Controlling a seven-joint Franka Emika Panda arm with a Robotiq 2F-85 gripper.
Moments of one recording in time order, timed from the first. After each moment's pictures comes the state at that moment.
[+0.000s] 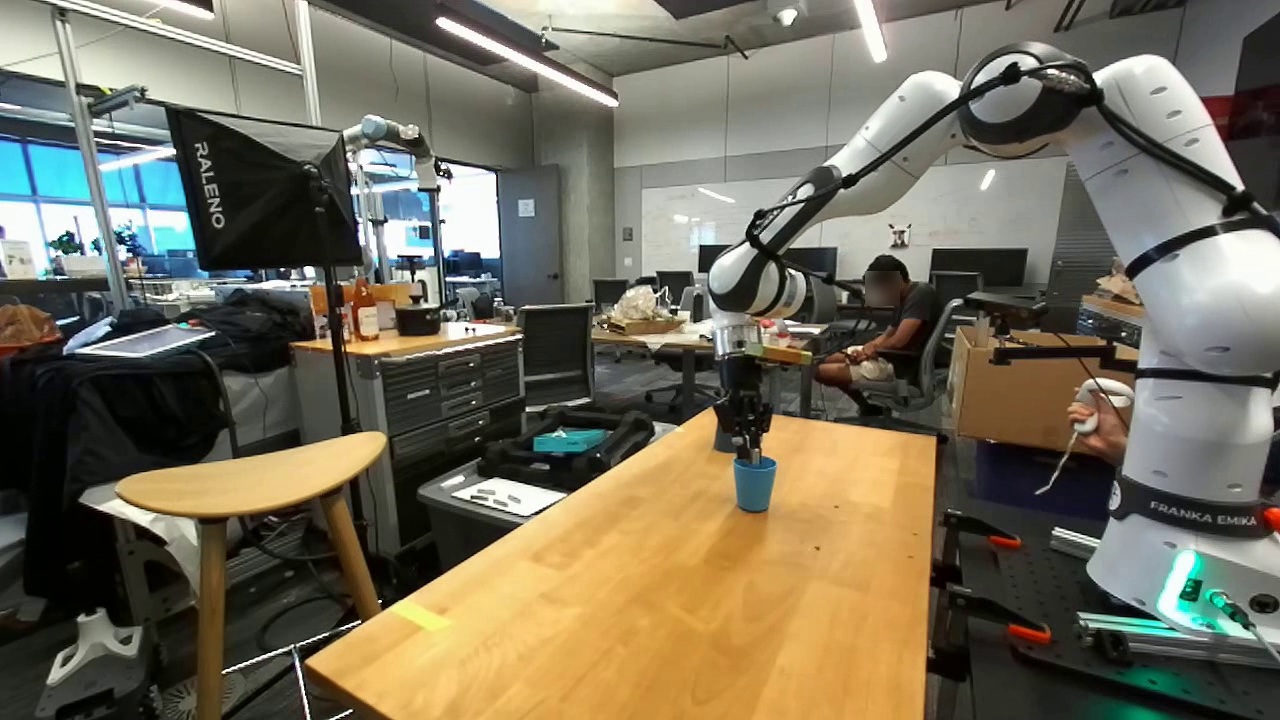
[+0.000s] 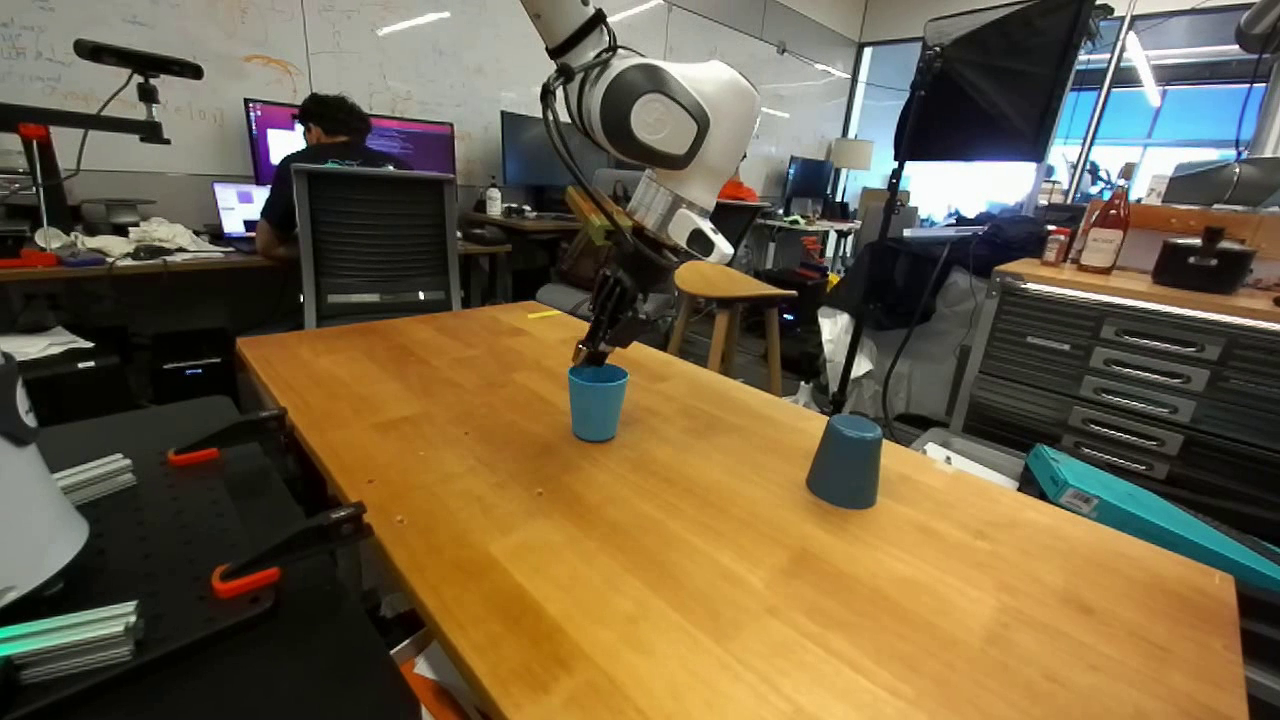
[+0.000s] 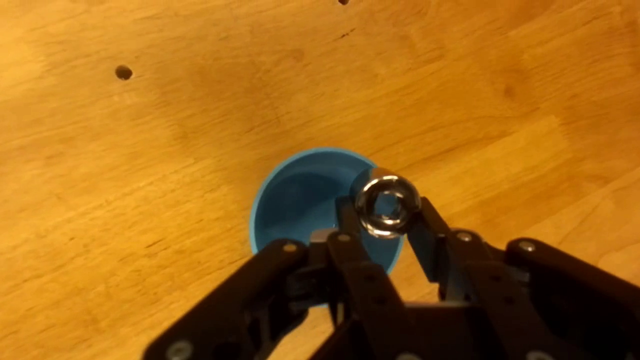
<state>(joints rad) -0.13 0.45 -0.03 -1.96 0.30 2.09 0.01</state>
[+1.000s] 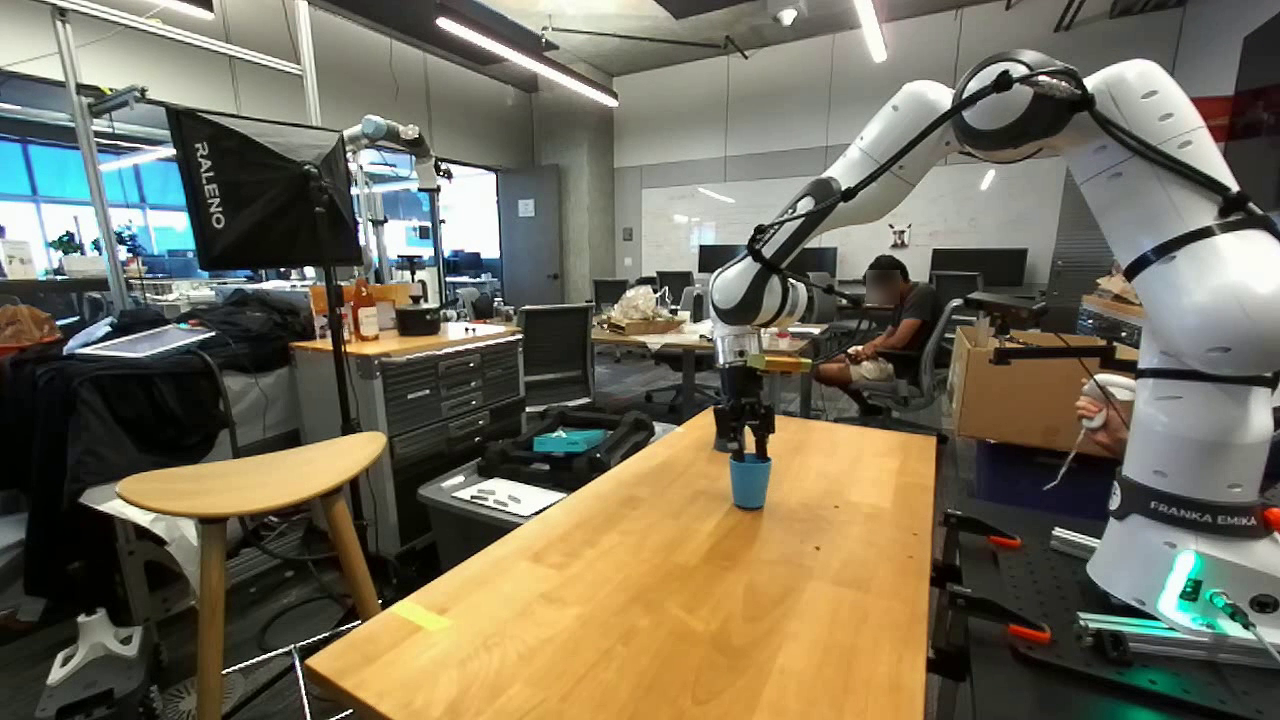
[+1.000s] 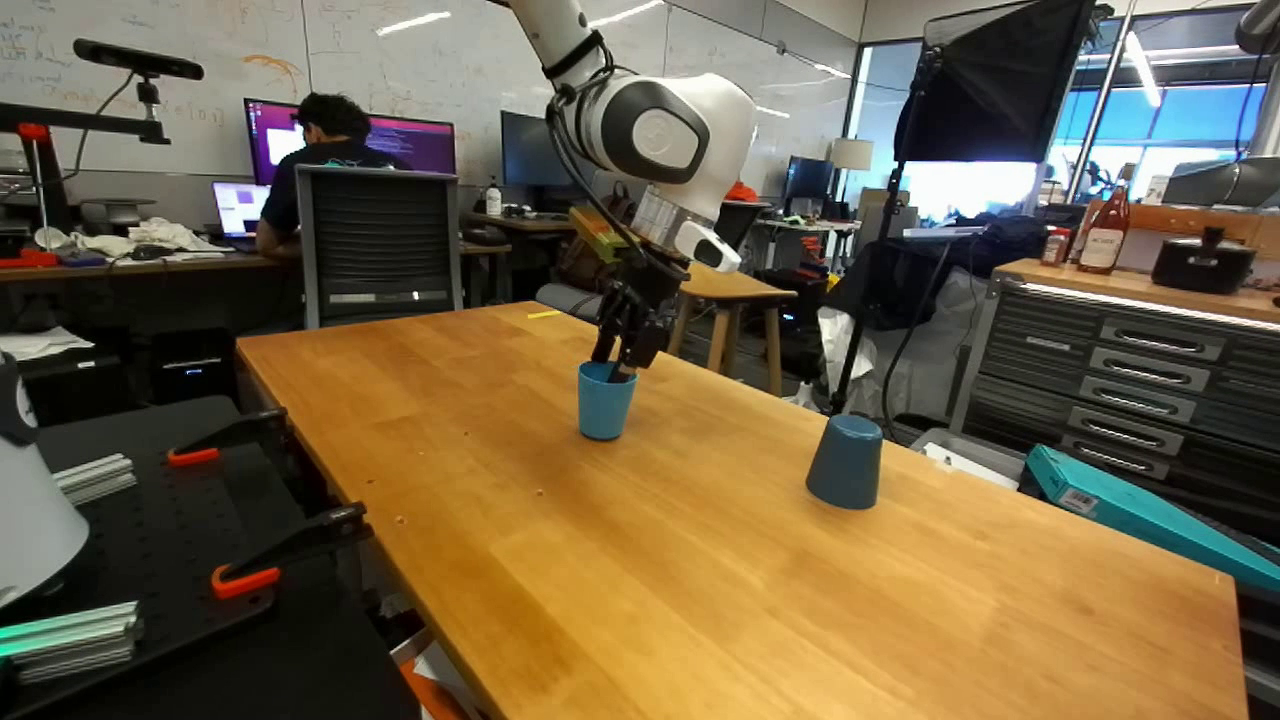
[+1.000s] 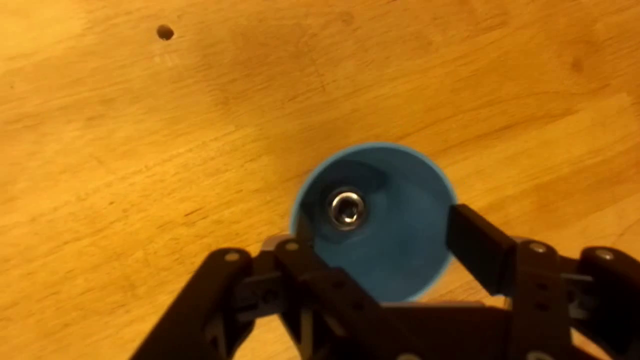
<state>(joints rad) -0.13 0.48 -0.03 -1.97 0.22 2.17 0.02</state>
